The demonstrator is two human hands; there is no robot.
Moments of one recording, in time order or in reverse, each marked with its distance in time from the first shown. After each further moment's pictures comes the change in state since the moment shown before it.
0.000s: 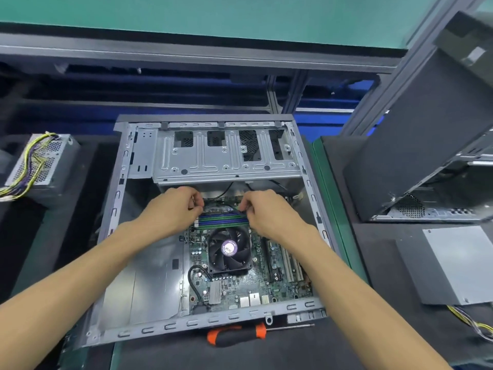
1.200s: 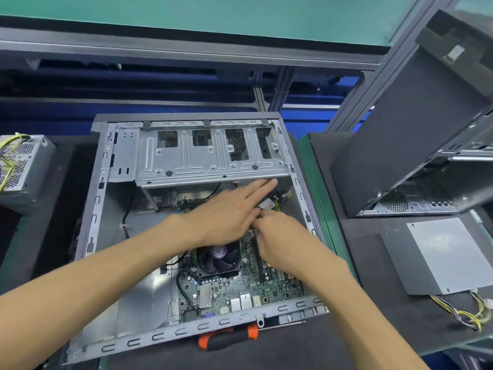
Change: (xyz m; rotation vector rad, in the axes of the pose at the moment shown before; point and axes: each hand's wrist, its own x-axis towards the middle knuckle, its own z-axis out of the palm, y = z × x) left_hand 0.008 0.095 0.022 0.145 -0.148 0.613; right_hand -0.060 0.003 -0.014 -0.175 -0.039 -0.044
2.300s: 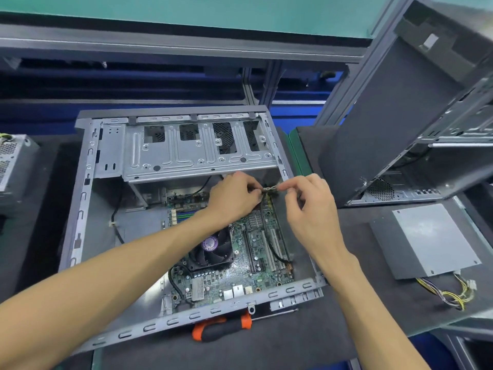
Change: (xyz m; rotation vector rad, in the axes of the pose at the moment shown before) left_hand 0.055 0.008 0.030 -0.313 0.288 -0.429; right_hand -0.020 0.047 0.005 0.371 0.803 0.149
